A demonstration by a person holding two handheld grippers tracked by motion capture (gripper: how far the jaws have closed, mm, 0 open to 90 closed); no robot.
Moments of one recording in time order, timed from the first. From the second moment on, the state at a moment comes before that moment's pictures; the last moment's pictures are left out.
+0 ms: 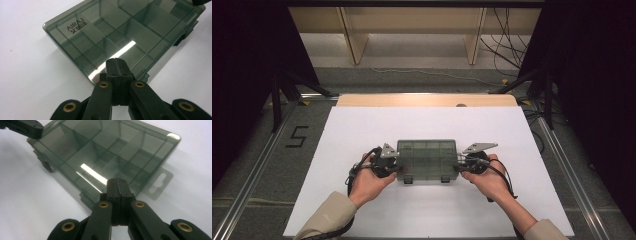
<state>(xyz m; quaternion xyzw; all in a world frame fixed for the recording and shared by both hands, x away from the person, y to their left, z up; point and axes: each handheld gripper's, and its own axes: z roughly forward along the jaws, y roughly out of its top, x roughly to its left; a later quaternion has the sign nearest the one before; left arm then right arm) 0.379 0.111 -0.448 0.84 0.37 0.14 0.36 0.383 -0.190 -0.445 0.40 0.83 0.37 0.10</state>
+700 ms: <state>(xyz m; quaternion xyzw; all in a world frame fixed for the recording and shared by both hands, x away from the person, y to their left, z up) 0.373 0.119 -0.451 0.82 0.34 0.16 0.42 0.378 -0.198 -0.448 0.36 0.83 0.42 0.12</state>
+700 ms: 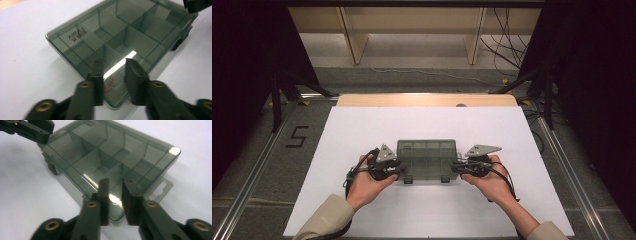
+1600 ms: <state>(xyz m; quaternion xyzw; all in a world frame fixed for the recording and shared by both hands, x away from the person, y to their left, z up) 0.326 0.167 -0.436 0.77 0.32 0.25 0.50 0.346 -0.238 -0.436 0.29 0.78 0.53 0.17</state>
